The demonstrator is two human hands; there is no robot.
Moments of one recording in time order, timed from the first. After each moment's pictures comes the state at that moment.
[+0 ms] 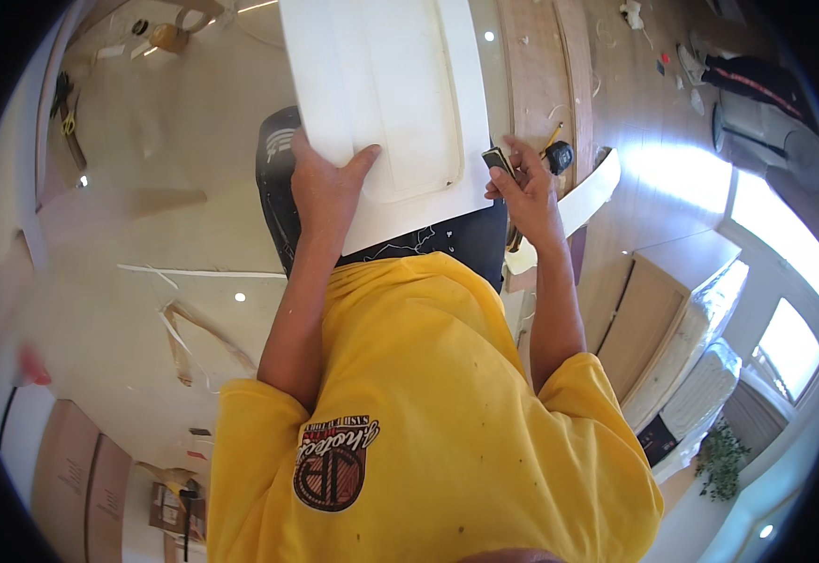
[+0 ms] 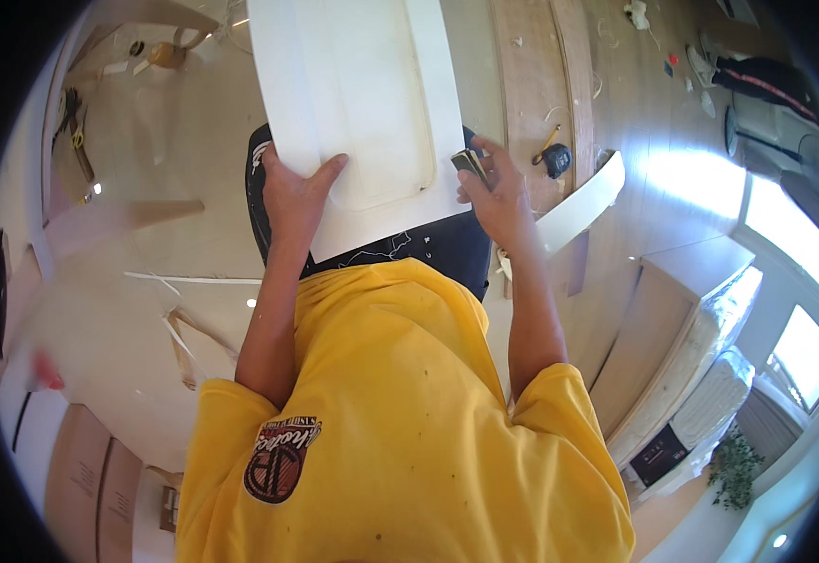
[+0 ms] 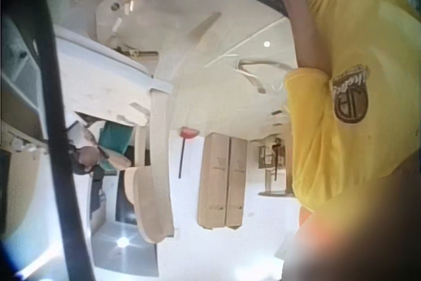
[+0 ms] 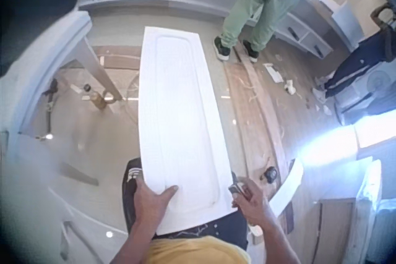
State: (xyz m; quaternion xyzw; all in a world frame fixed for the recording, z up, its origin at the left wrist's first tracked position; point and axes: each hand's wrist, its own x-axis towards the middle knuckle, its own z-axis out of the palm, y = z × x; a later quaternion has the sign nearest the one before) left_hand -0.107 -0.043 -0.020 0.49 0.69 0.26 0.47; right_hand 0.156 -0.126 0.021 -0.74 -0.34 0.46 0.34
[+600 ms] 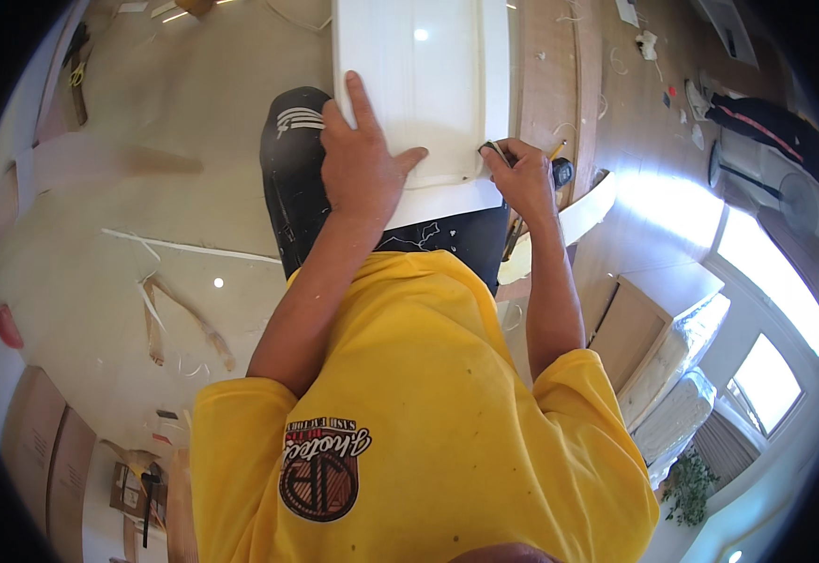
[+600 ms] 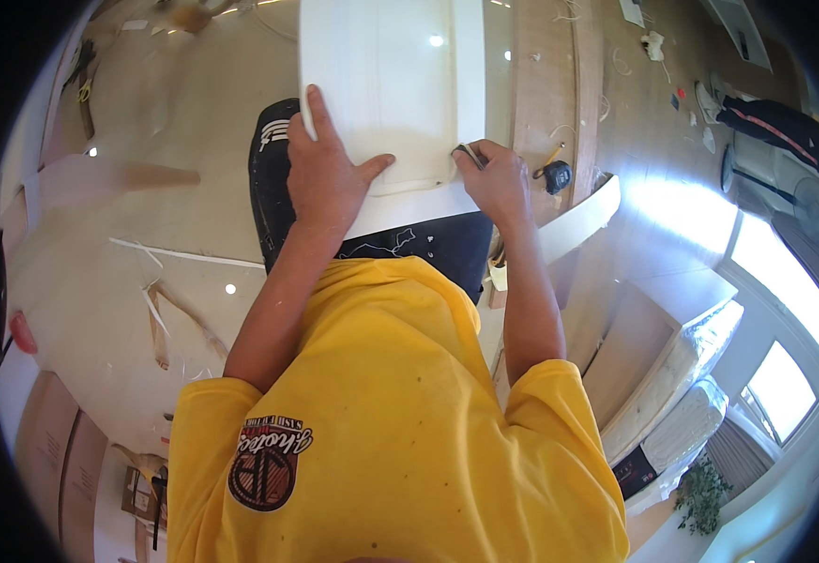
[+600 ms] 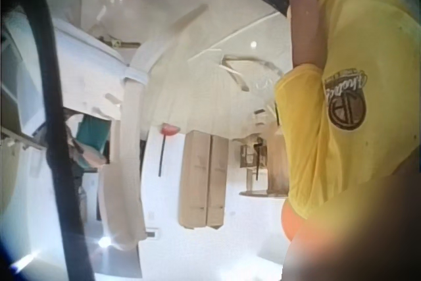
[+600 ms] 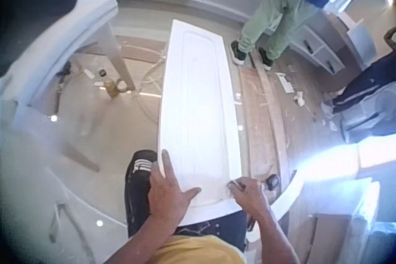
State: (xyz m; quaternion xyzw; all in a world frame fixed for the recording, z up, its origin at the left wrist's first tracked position) left_hand -0.078 -0.052 0.007 0.63 0.69 0.12 0.33; right_hand 0.155 -0.091 -0.004 -0.82 -0.48 0.30 0.10
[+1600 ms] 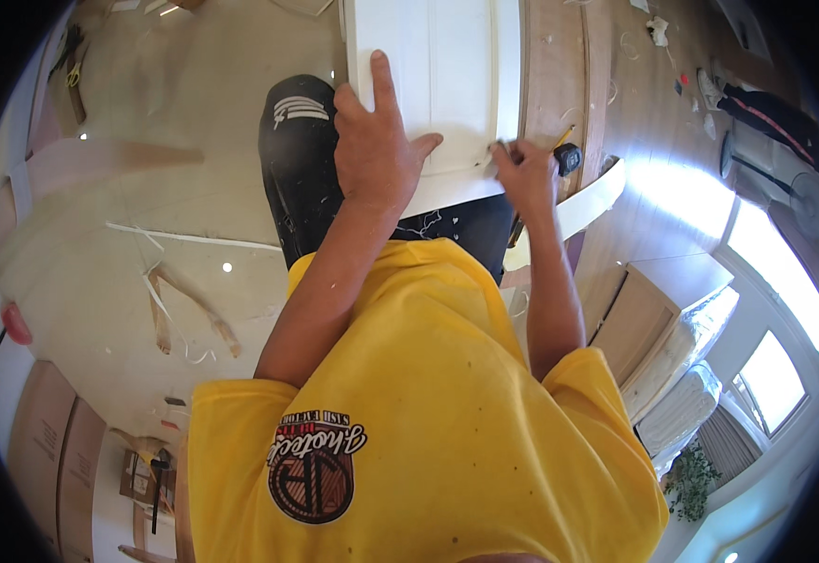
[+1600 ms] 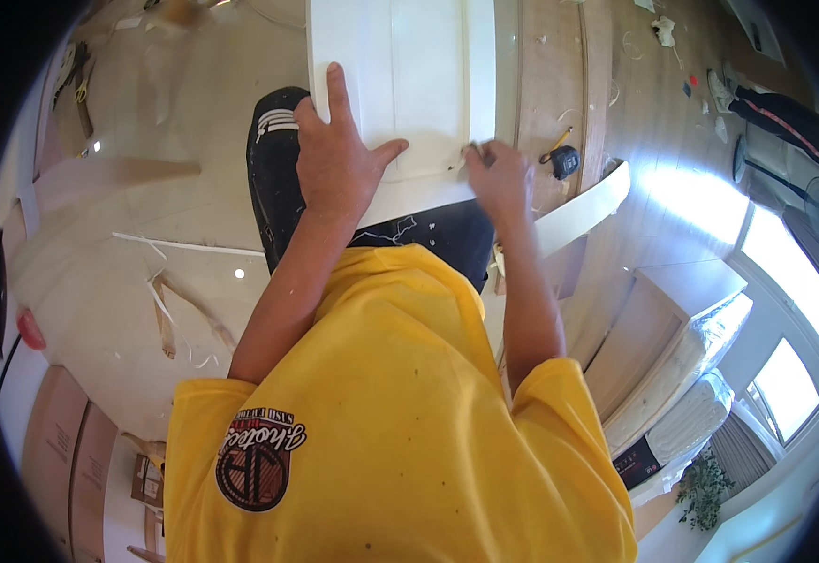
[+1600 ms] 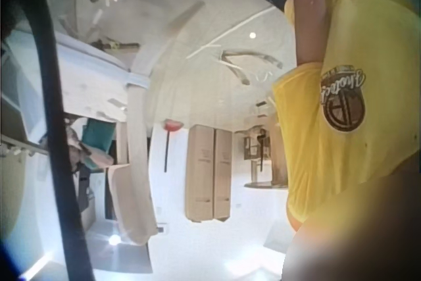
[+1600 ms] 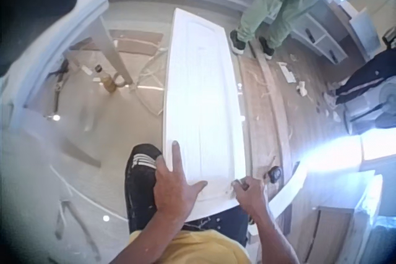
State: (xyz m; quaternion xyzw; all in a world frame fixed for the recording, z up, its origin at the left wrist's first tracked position) left_hand -0.061 -0.049 0.016 0.66 0.68 0.09 0.32; right_hand 0.161 -0.111 -0.013 -0.84 -0.43 0.30 0.11
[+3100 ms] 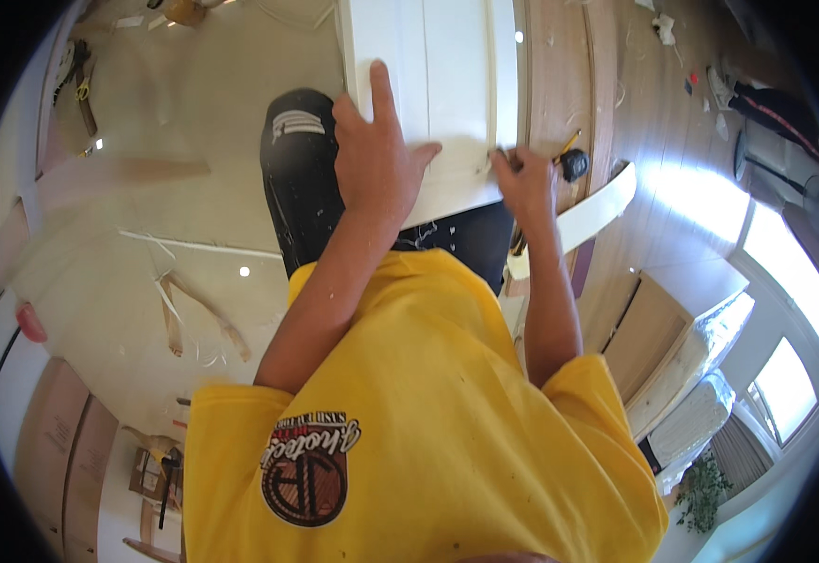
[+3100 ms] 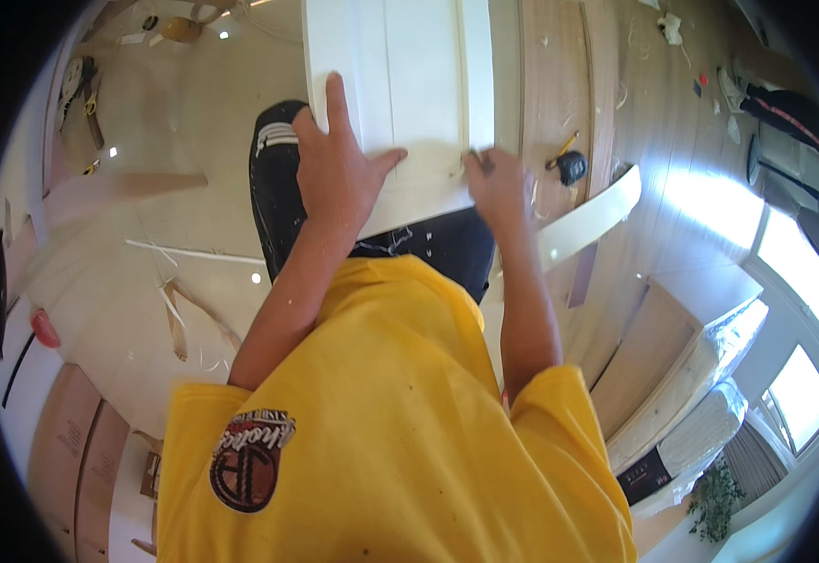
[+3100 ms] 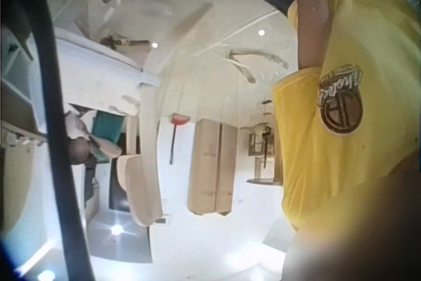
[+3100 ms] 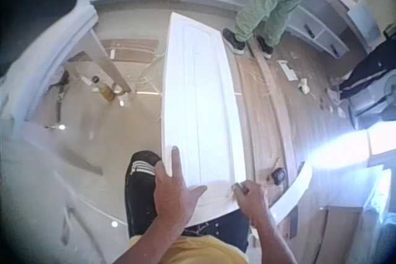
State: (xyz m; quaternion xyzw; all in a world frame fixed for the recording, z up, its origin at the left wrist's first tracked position) left_hand -0.042 -0.047 0.020 0.66 0.68 0.11 0.30; right_hand 0.174 -0.104 -0.018 -0.85 -0.45 0.27 0.05
